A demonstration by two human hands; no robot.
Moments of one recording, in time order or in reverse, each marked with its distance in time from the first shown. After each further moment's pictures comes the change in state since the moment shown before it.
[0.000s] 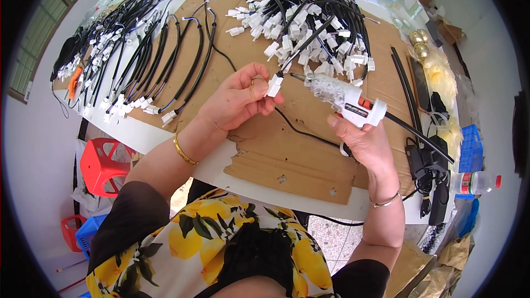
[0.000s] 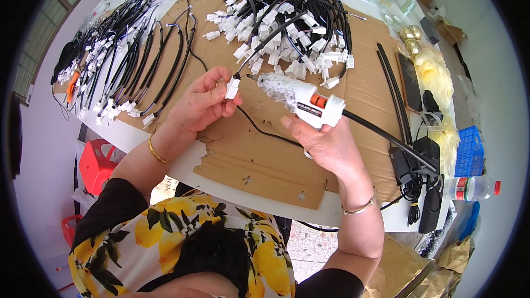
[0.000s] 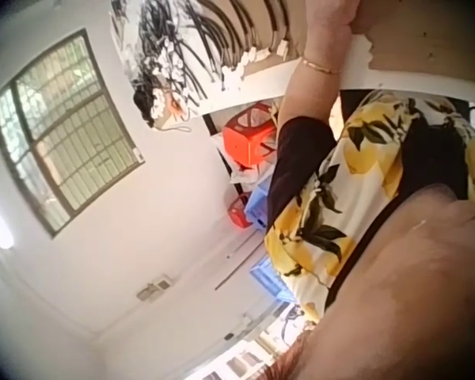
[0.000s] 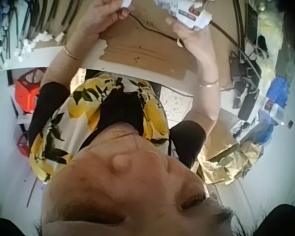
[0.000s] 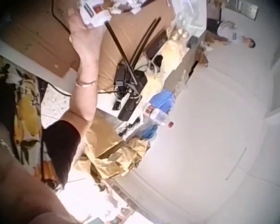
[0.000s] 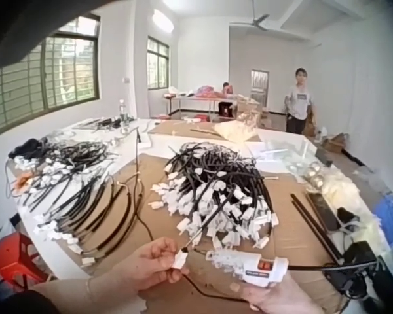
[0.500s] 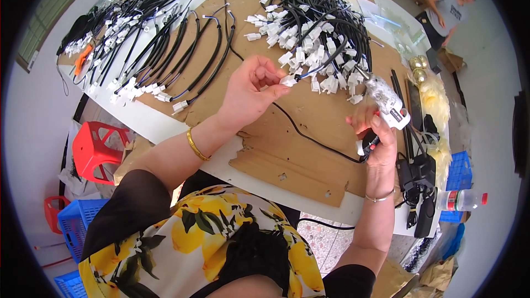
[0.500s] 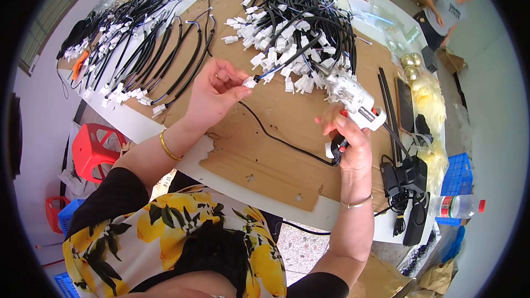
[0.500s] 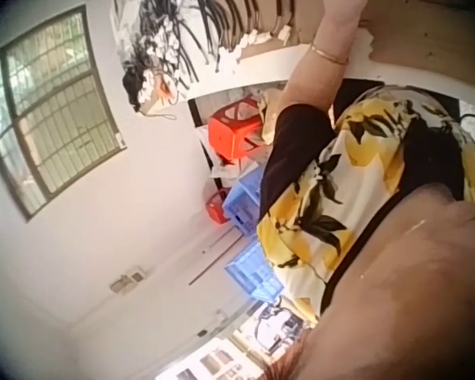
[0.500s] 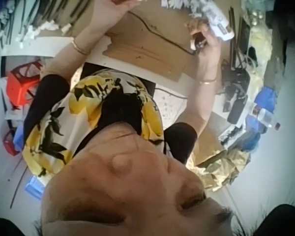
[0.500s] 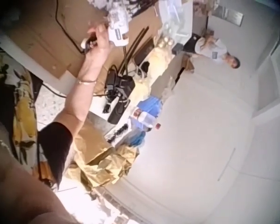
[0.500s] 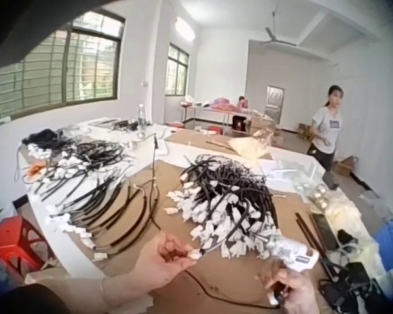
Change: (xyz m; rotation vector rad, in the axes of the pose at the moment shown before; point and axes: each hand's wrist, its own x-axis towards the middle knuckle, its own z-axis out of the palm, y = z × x) left_hand -0.001 -0.001 0.030 0.596 0.405 0.465; right_hand 0.021 0.021 -0.028 0.459 -0.124 -0.374
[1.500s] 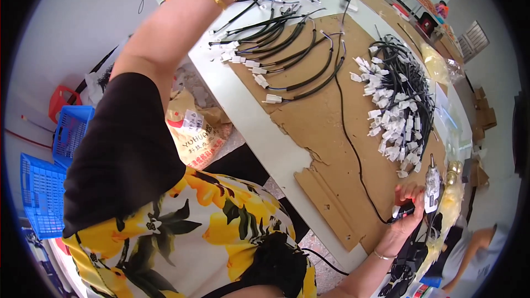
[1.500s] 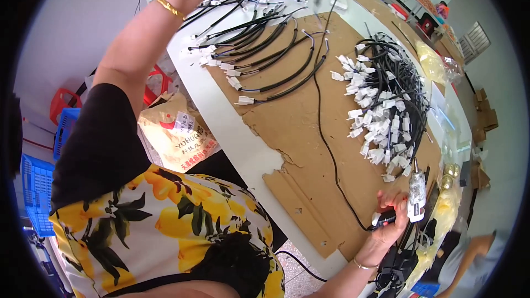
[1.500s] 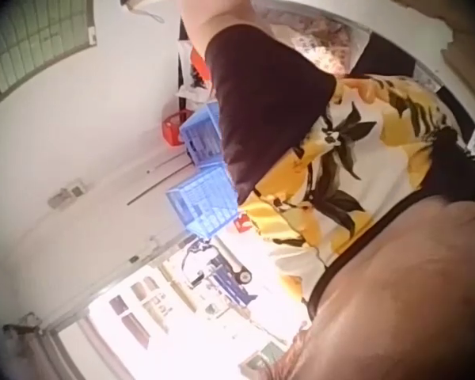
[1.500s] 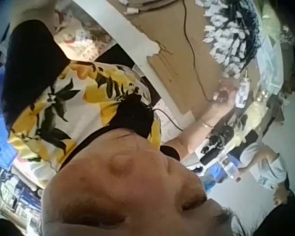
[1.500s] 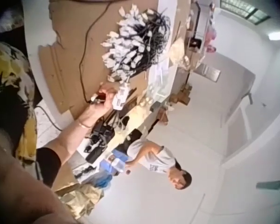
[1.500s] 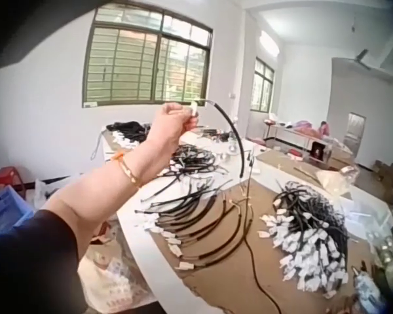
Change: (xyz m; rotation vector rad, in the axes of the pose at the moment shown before) left_hand 0.098 0.192 -0.231 0.061 0.676 0.558; right_hand 0.009 0.018 -0.013 0.163 -0.104 0.034
